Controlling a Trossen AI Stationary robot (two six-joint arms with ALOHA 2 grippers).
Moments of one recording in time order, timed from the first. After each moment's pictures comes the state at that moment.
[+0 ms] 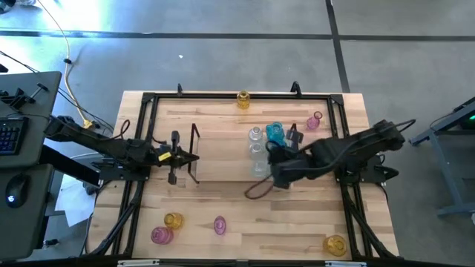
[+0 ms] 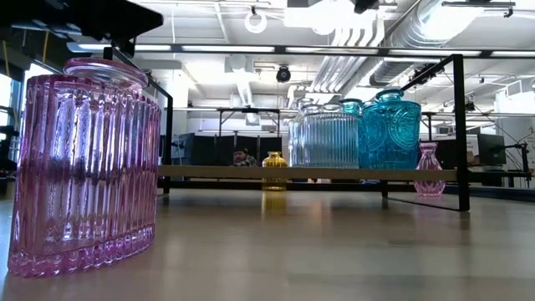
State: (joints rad) left arm -0.29 0.63 0.28 0.31 -0.32 0.06; right arm 0.37 1.60 1.69 -1.32 0.58 0.47
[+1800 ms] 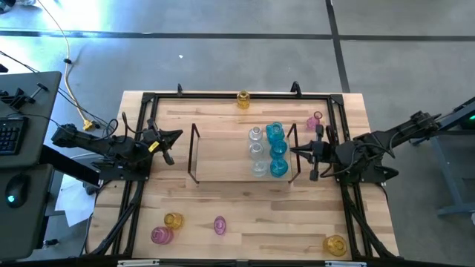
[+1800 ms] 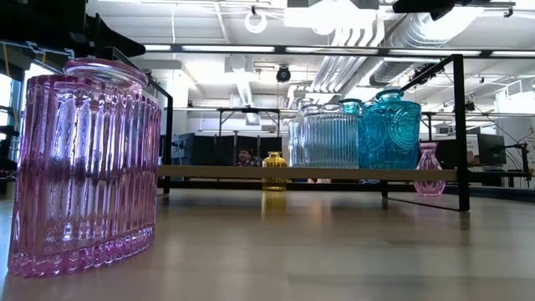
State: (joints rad) left arm -0.29 0.25 0.17 0.15 -0.81 0.11; right arm 0.41 0.76 0.74 -0.37 0.61 0.02
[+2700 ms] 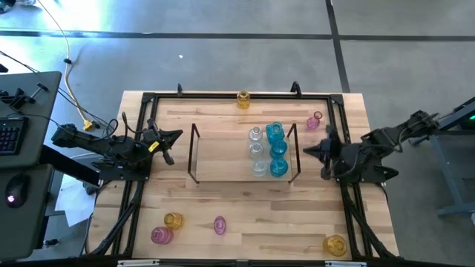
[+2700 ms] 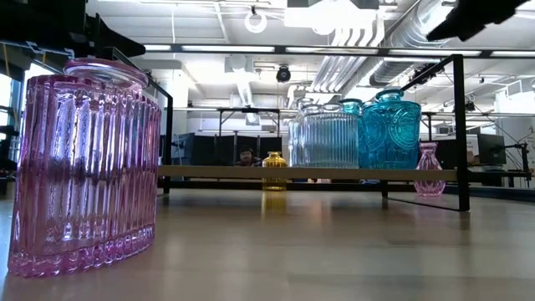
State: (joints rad) left arm -0.29 0.25 0.17 0.15 -0.81 0.11; right arm 0.46 0.64 0.74 -0.73 0.59 0.27
